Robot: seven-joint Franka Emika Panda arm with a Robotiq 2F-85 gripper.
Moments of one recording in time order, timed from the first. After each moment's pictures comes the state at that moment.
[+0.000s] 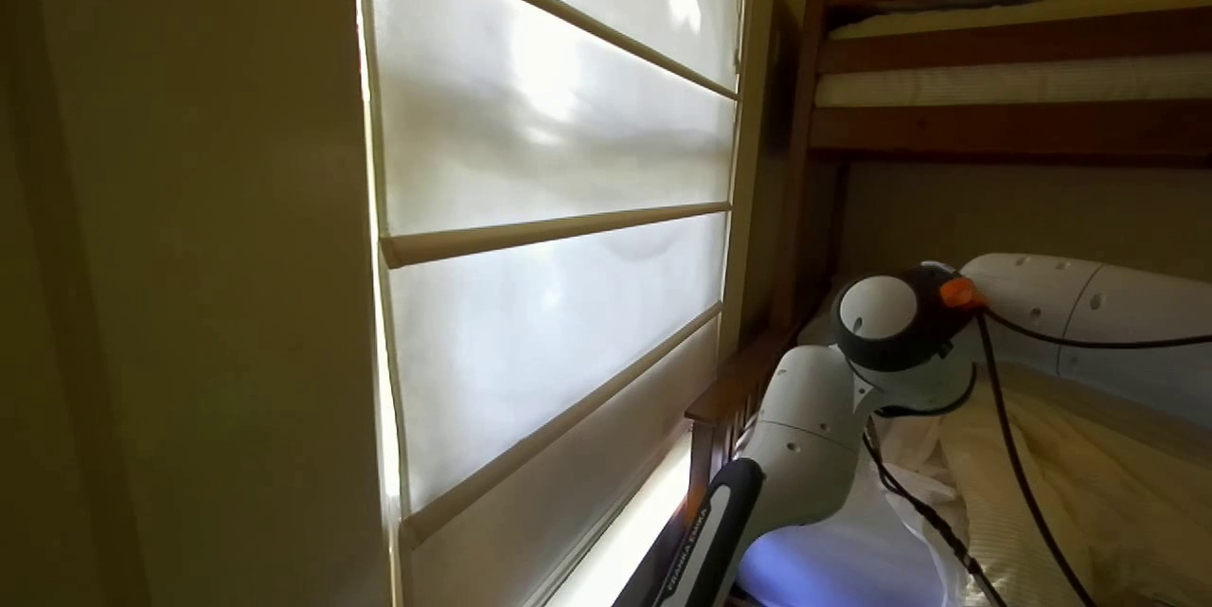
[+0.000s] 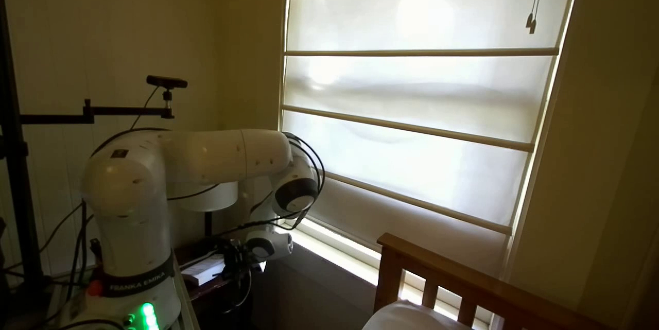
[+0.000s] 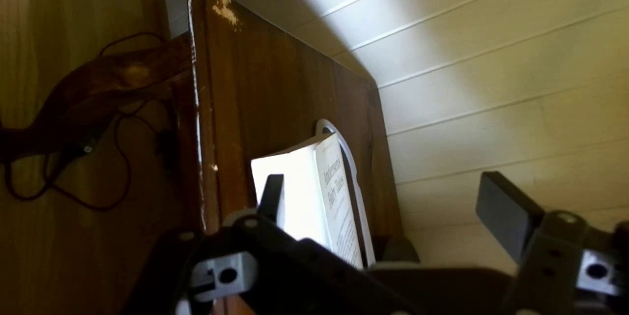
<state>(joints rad) -0.18 1.48 0.61 -1.86 0.33 2.48 -0.55</state>
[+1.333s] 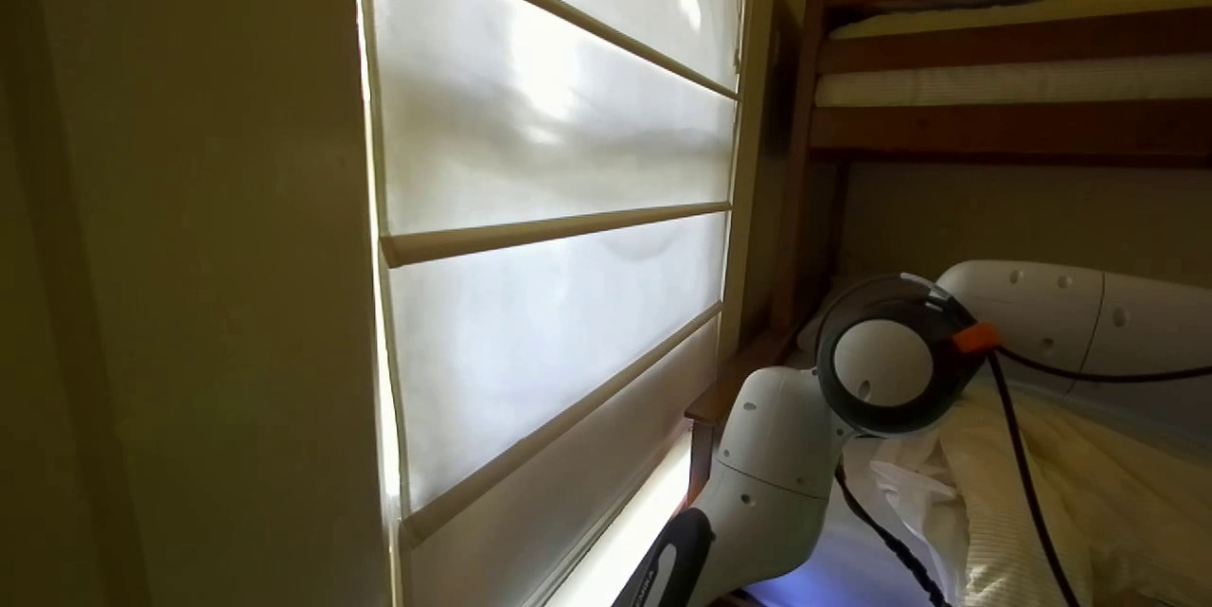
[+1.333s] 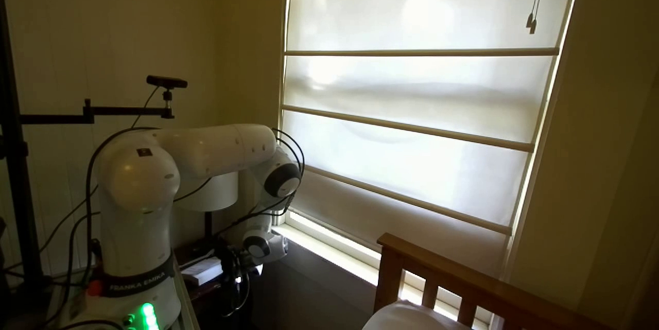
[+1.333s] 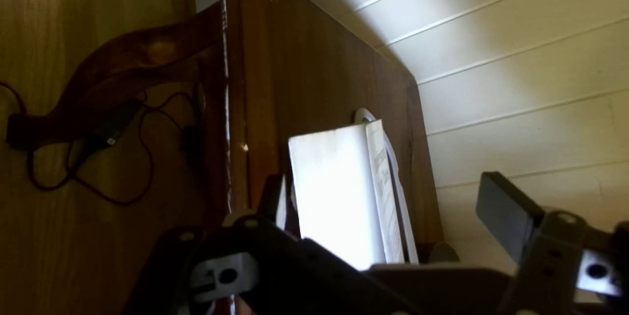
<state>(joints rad) 0.14 1.48 0.45 -1.65 0.64 2.38 -0.70</state>
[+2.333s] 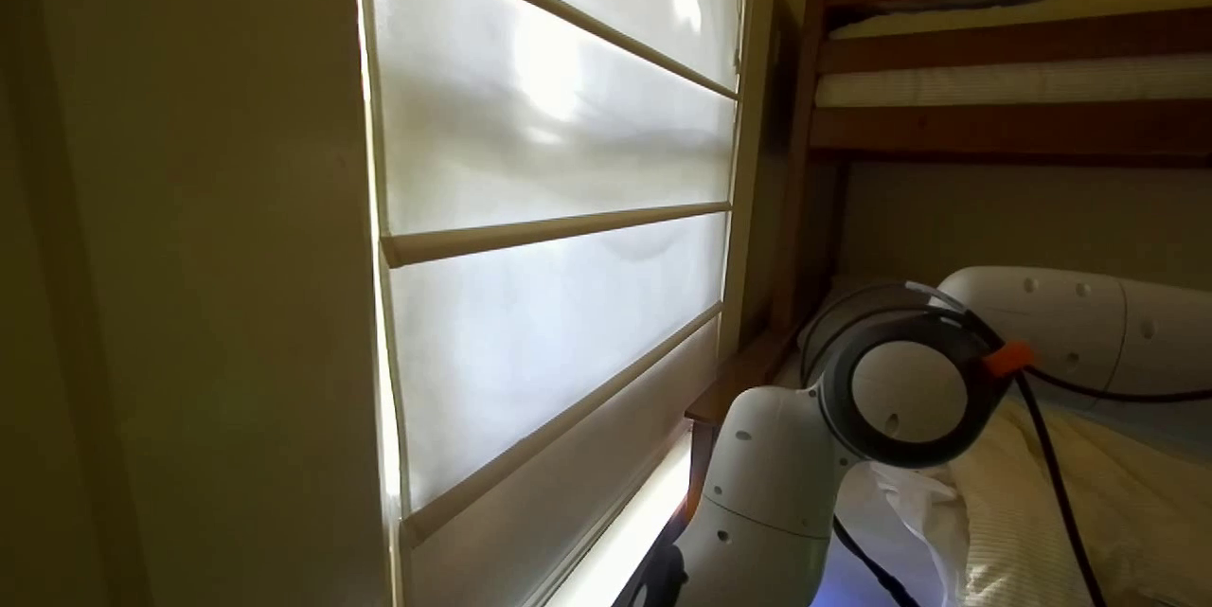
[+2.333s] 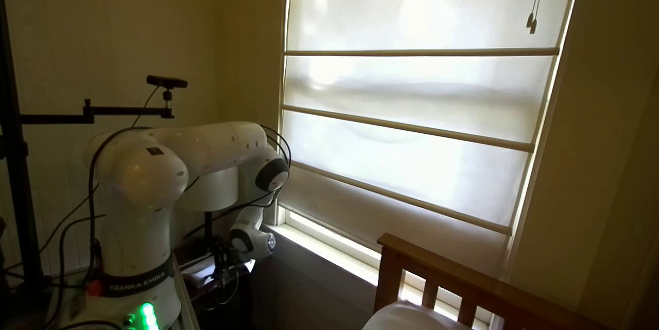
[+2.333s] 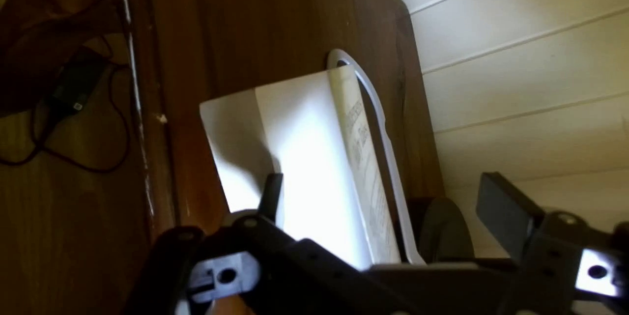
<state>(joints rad) 0.30 1.48 0.44 -1.62 0.99 2.50 -0.80</state>
